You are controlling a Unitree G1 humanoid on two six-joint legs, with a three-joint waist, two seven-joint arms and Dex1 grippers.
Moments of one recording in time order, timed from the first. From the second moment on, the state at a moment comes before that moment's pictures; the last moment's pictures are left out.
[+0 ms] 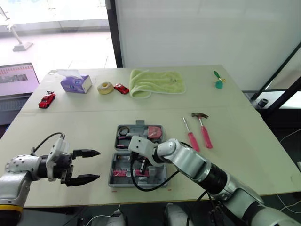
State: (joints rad) left arm -0.05 0.82 0.20 0.11 -0.55 0.13 -1.54; right arm -0.72 -0.29 0.74 -0.17 0.08 1.08 0.60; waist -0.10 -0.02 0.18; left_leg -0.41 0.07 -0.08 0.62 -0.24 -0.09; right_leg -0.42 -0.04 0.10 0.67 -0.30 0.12
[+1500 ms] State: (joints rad) left arm -0.04 0.82 0.20 0.01 -0.56 0.21 -1.49; right arm -0.71 -0.21 0.69 -0.04 0.07 1.09 0.62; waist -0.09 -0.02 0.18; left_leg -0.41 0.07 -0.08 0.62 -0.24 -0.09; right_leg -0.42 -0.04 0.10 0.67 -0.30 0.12
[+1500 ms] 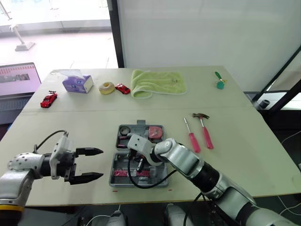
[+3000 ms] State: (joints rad) left arm 0.01 0.89 0.39 0.60 -0.43 -0.18 -1.39; right arm 0.48 -0.65 -0.62 -0.41 0.28 0.44 0.82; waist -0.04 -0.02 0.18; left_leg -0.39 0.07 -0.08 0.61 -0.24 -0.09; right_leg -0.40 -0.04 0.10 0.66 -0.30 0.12
